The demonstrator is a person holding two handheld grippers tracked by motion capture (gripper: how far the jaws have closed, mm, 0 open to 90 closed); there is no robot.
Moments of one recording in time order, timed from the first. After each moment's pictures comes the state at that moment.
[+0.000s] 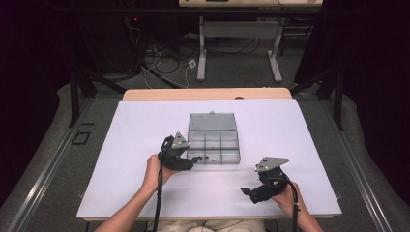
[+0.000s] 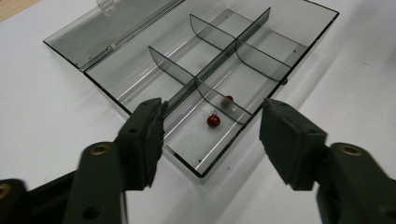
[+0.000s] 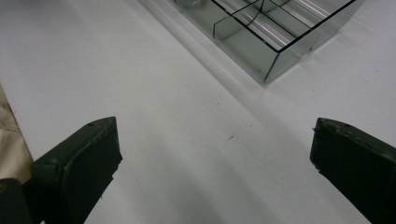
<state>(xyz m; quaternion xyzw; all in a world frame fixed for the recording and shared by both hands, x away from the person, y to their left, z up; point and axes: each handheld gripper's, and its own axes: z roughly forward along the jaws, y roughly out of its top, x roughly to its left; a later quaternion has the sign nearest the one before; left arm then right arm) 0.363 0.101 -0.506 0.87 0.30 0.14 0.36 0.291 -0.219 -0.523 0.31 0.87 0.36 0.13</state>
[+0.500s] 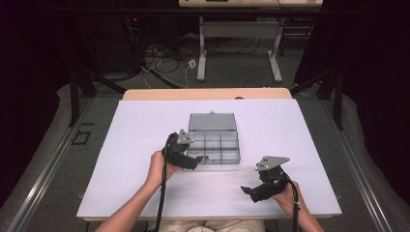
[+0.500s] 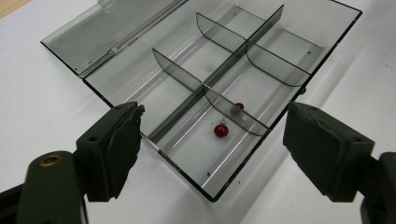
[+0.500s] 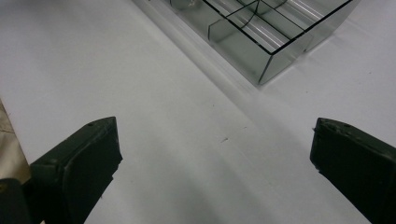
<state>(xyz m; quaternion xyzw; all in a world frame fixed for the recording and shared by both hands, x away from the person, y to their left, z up) 0.377 0.093 -0.508 0.87 0.30 0.14 0.35 0.294 -0.220 -0.523 0.31 0.87 0.36 0.14</state>
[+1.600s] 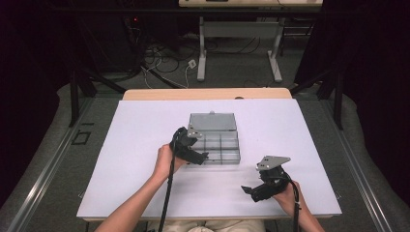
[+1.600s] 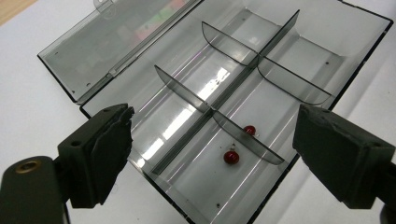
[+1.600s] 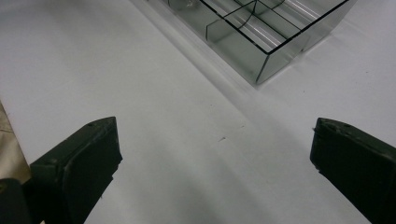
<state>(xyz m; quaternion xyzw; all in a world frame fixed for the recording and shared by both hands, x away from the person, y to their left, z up) 0.396 0.070 -0.506 0.88 0.31 0.15 0.32 0.294 -0.222 -0.522 0.31 0.87 0.36 0.14</state>
